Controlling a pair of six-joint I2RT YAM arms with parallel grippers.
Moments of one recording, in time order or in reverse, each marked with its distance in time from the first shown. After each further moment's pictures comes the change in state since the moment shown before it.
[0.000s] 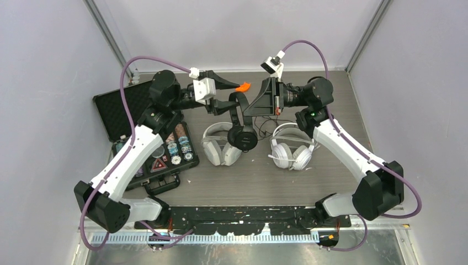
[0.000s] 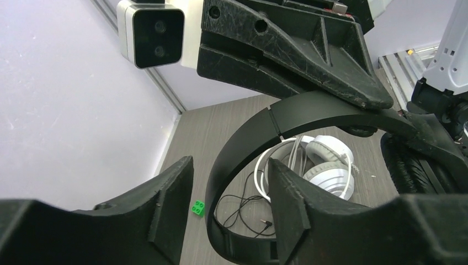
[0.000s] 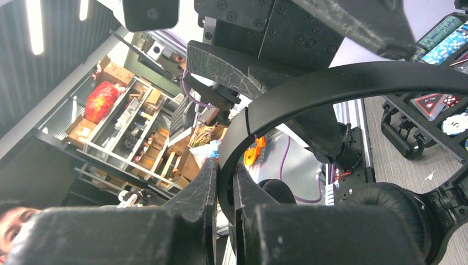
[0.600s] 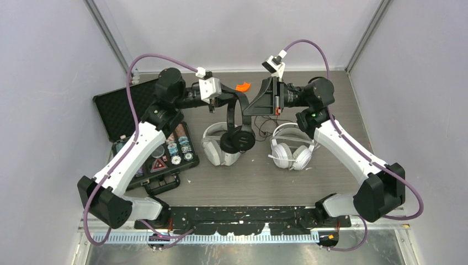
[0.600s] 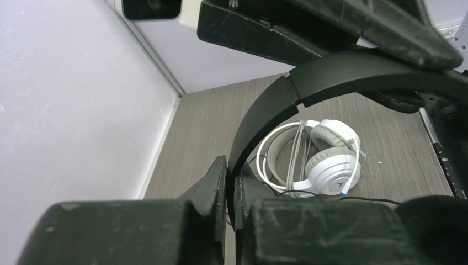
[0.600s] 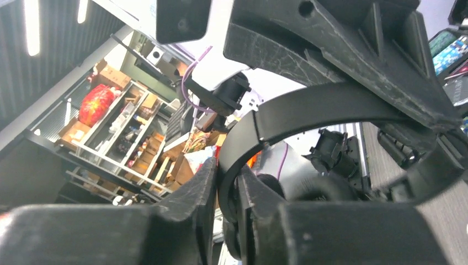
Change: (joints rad) left arm 0.000 0.041 0.021 -0.069 -0.012 0.066; right arm 0.001 -0.015 0.001 -0.024 0.021 -0.022
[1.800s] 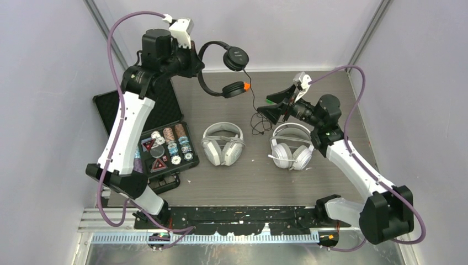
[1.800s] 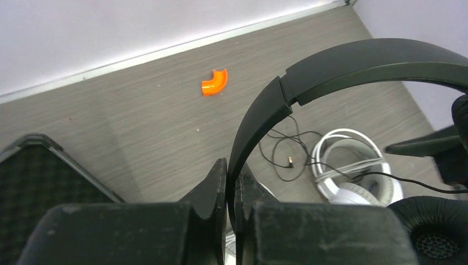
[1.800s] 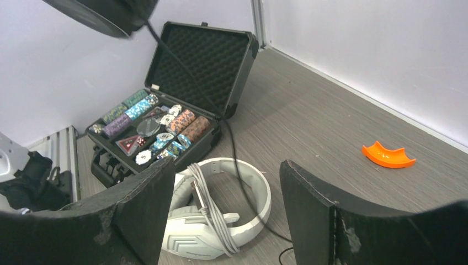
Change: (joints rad) left arm 0.134 0.277 0.723 -0.837 -0.790 -0.491; right arm -0.172 -0.225 -0.334 -0.309 0.478 -1.194
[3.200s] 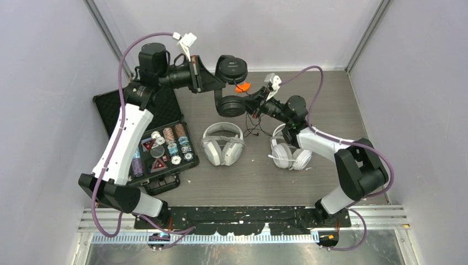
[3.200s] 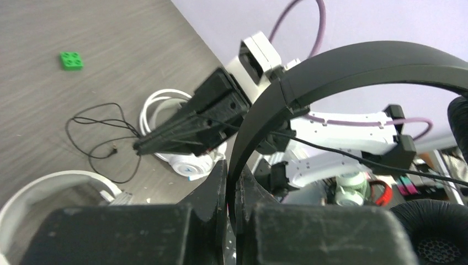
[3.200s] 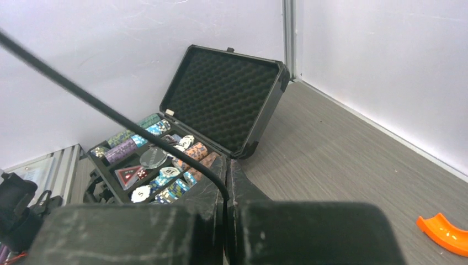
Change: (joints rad) left arm 0.054 -0.147 -0.315 0.277 0.667 -0.410; right arm 0.200 0.422 0.040 0.523 0.093 0.051
